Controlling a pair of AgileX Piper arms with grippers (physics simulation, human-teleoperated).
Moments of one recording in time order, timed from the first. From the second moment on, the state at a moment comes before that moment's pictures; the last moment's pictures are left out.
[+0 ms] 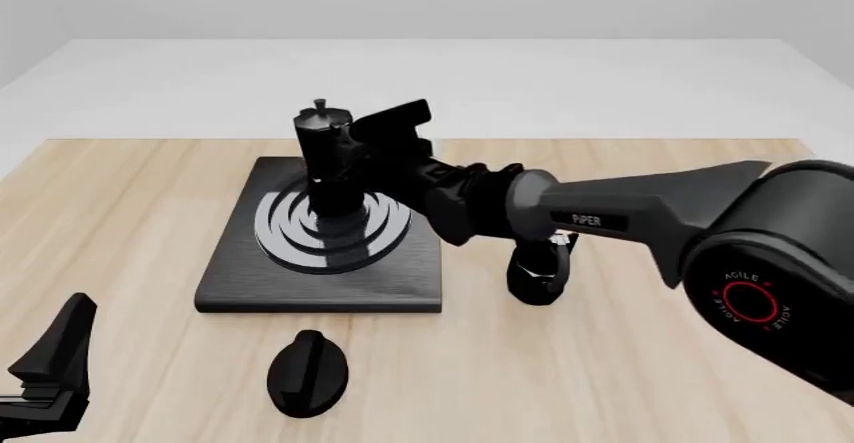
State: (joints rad) left arm 0.00 0.01 0.00 0.00 0.00; right arm 0.71 2.12 -1.45 -0.34 0.09
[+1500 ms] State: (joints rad) left arm 0.00 0.01 0.00 0.00 0.00; right arm 0.71 1.93 -1.27 -0.37 0.05
